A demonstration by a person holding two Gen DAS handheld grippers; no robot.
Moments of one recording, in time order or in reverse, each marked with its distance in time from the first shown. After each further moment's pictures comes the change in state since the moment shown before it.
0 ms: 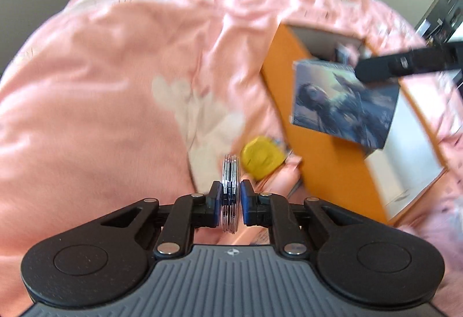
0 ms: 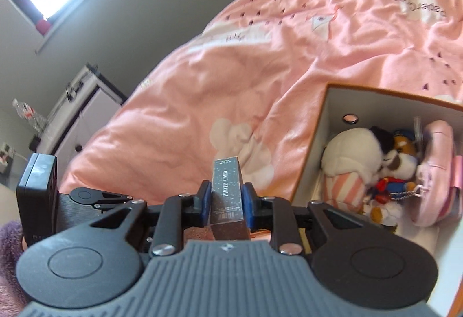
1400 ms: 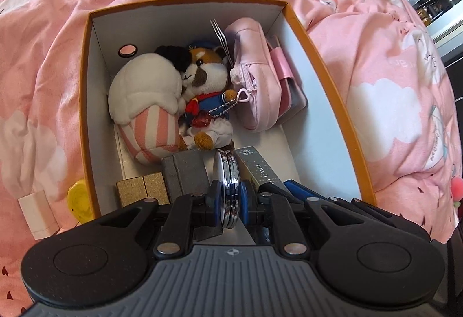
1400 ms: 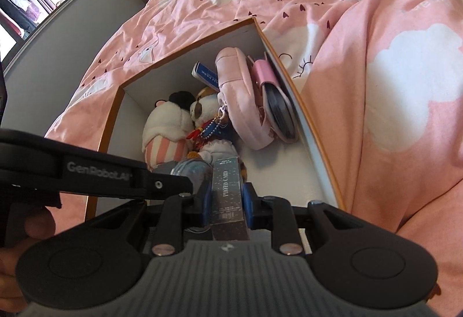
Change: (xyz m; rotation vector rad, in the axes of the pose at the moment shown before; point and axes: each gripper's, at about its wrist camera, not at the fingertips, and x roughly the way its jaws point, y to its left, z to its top) left arm 0.134 -0.180 0.088 -0.002 0.269 -0.061; right arm -0.012 -0.115 -0.111 0.419 -0.206 -0.336
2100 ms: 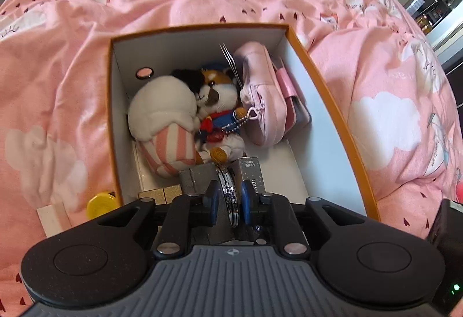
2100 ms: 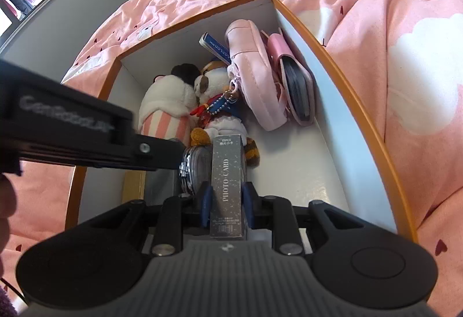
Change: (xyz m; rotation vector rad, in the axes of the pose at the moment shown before) left arm -0.028 0.006 -0.004 0.017 -0.103 0.026; right arm 0.024 0.018 -0.013 -0.056 0.023 -0.051
